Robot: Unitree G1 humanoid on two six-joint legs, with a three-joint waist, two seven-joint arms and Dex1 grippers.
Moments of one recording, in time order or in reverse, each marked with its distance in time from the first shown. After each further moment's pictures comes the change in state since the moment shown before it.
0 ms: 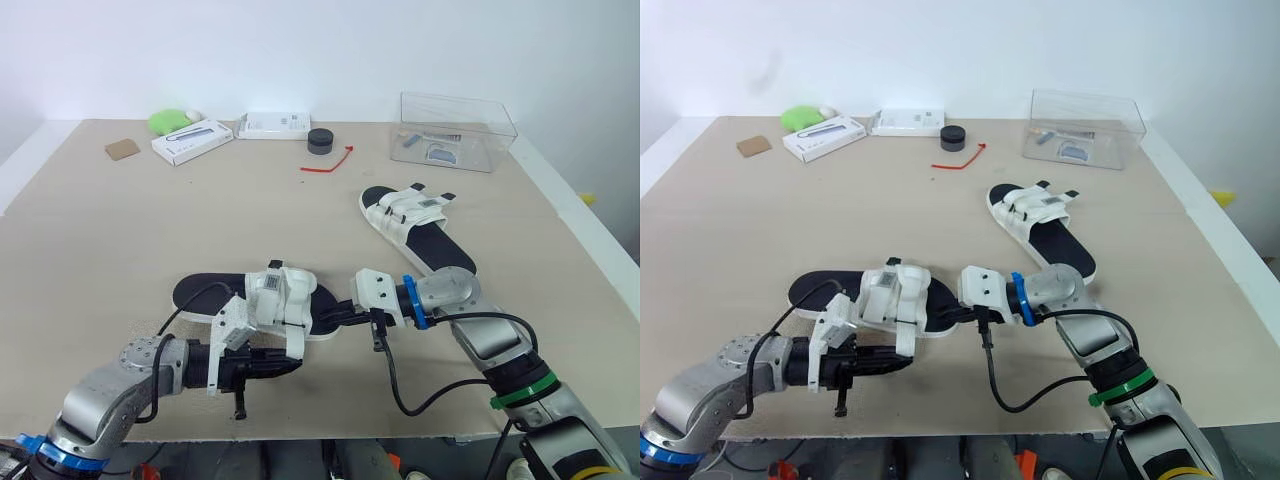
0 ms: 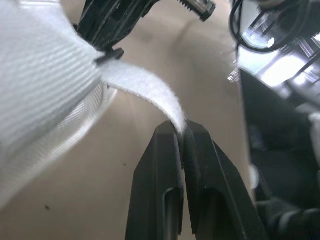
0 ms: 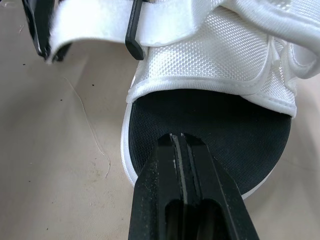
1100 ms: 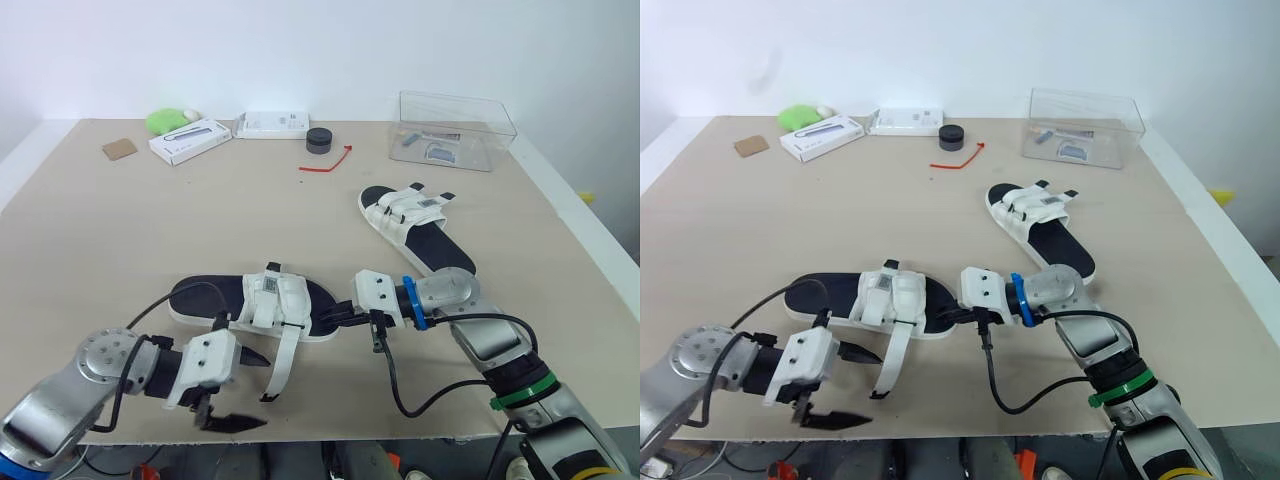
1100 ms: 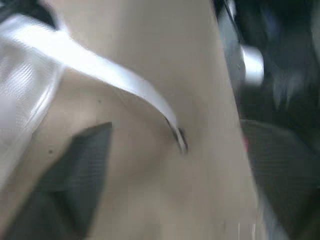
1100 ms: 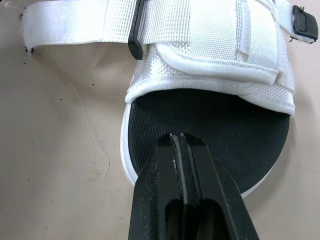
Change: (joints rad) left arm 0.005 0.358 -0.040 -0.059 0.390 -0.588 -0.281; right arm -0.001 0.001 0.001 0.001 -0.001 -0.011 0.005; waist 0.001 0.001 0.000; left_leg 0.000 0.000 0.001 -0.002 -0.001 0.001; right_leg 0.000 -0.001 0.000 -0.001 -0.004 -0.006
